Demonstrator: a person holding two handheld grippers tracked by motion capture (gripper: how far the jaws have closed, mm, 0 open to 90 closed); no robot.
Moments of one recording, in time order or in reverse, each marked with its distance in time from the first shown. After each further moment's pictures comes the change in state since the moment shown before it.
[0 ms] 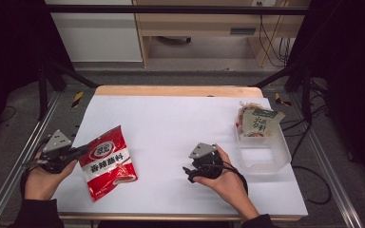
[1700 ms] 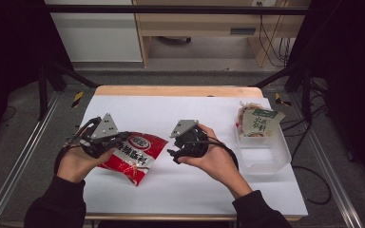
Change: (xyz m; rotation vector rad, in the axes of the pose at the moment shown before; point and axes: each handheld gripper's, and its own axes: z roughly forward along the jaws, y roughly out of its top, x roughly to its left) left arm -0.075 0.106 0.021 -0.011 -0.133 0.347; right arm -0.006 0.095 -0.022 -0.011 0.076 -0.130
